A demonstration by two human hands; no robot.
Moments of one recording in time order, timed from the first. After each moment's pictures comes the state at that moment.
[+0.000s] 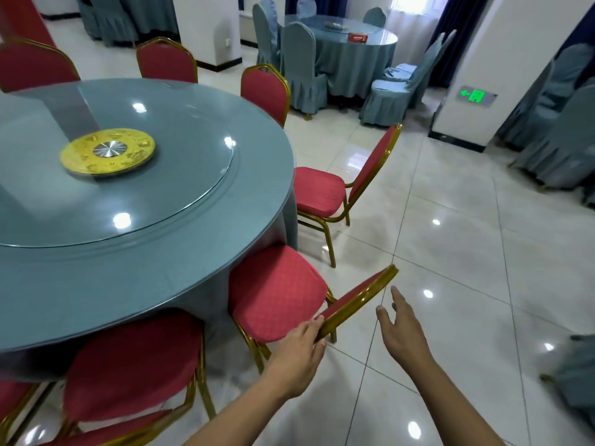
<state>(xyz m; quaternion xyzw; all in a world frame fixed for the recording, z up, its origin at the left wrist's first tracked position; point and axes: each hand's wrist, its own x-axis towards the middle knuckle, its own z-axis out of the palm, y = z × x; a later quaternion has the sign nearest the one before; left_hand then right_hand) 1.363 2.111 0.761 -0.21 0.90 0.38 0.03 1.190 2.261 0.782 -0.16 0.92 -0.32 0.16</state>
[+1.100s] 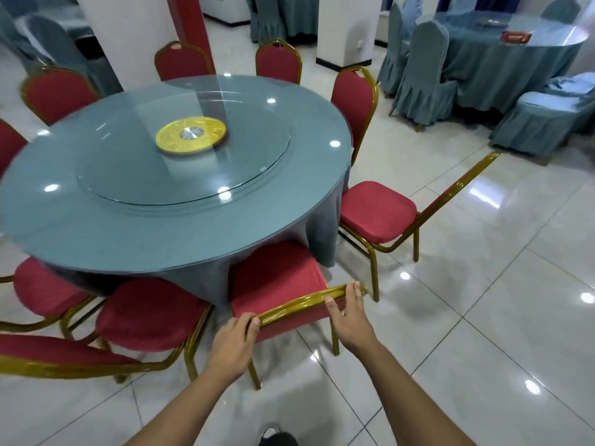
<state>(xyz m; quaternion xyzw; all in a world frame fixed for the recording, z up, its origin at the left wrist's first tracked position) 1.230 2.129 0.734 -0.58 0.75 0.29 -0.08 0.978 2.182 0.742 -0.41 0.78 -0.29 0.38</state>
